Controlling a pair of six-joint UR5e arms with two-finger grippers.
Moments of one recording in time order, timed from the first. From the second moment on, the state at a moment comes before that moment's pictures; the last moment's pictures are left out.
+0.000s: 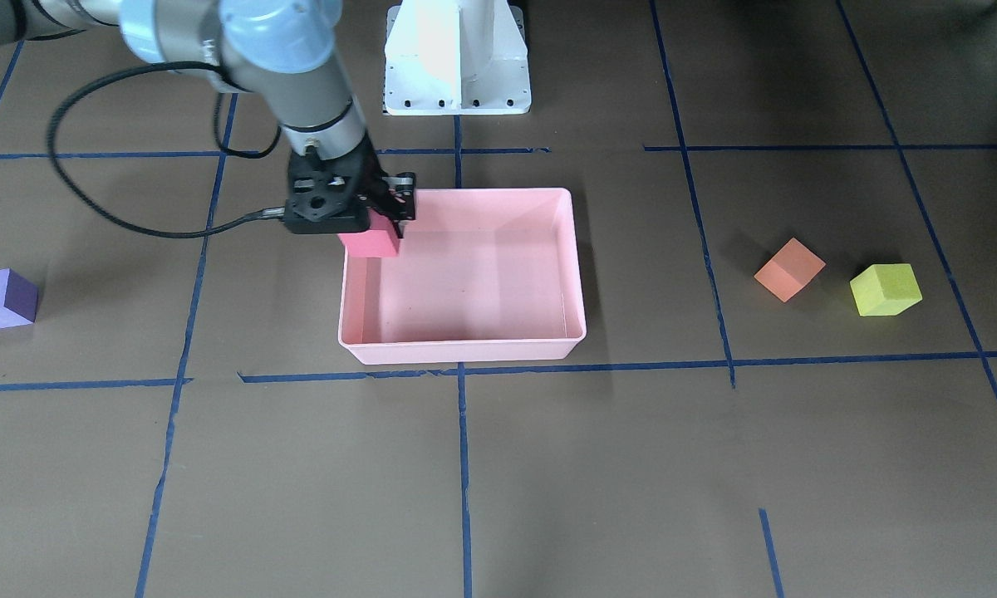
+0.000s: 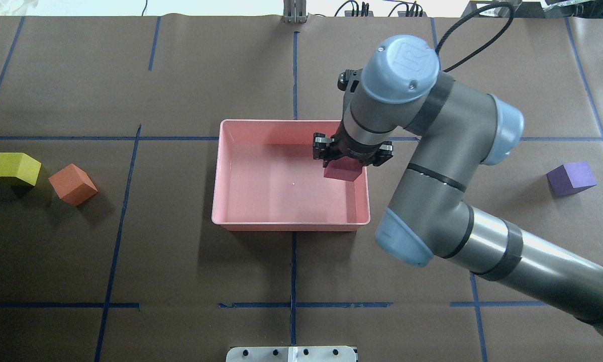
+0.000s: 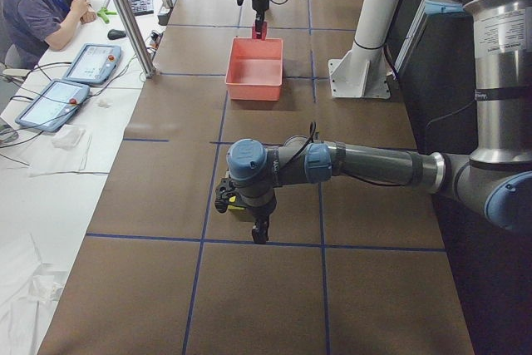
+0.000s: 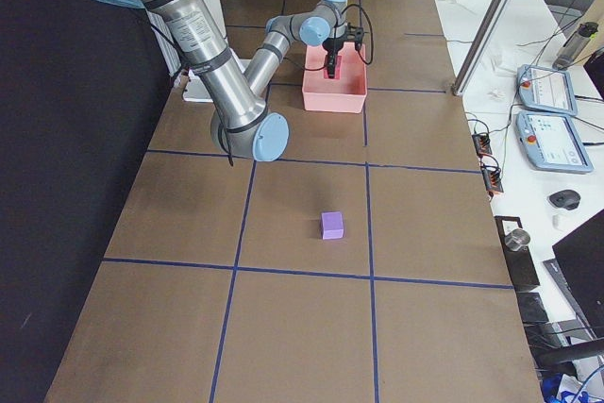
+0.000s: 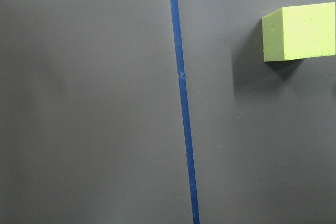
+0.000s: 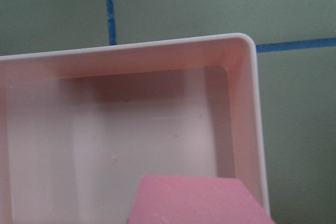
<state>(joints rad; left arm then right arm) -1.54 -1.40 -1.84 -1.33 -2.35 0.19 0.61 -0.86 1.77 -1.68 1.96 1.25</state>
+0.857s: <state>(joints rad) -1.53 -1.40 -1.84 -1.34 -2.35 0.19 0.52 -0.78 1.71 -1.74 1.86 1.31</state>
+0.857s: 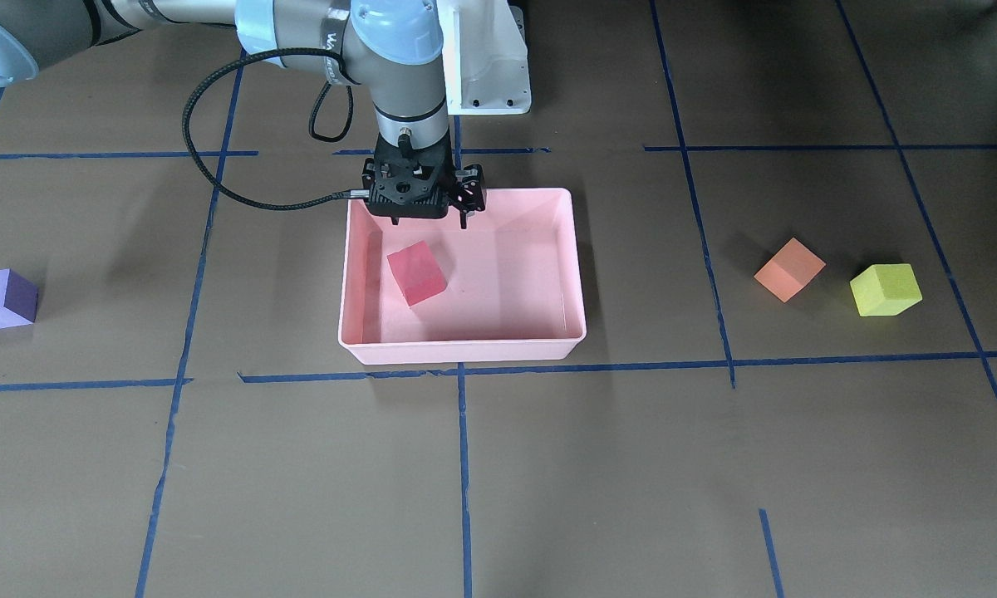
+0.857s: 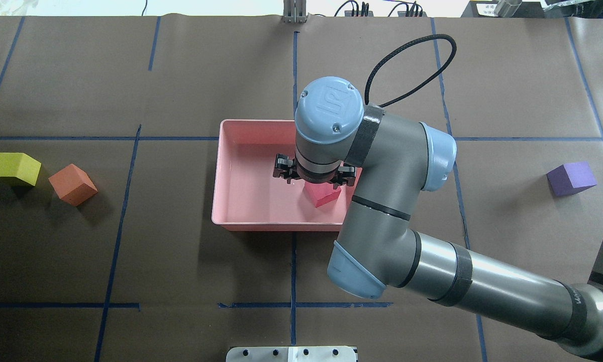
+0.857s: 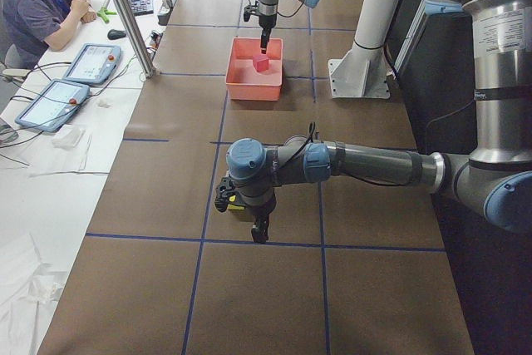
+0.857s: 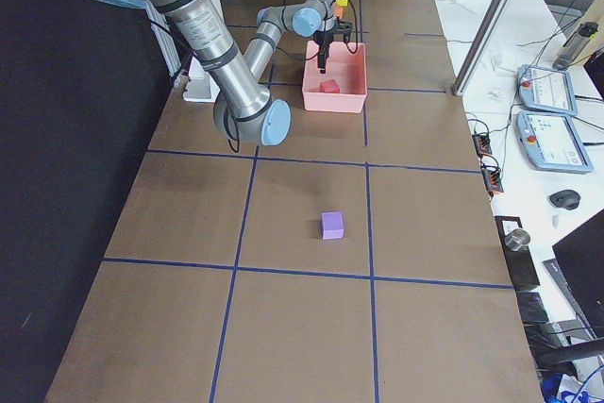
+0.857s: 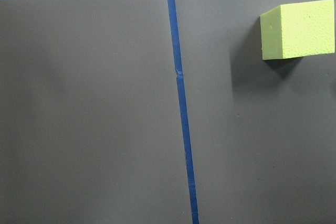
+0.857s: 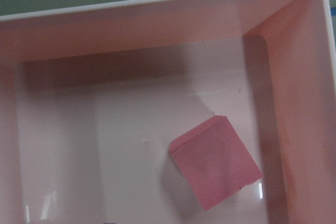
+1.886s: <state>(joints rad) -1.45 -1.60 -1.65 -1.71 -2.34 -0.02 0.92 -0.93 1.74 -1.89 2.10 0.57</state>
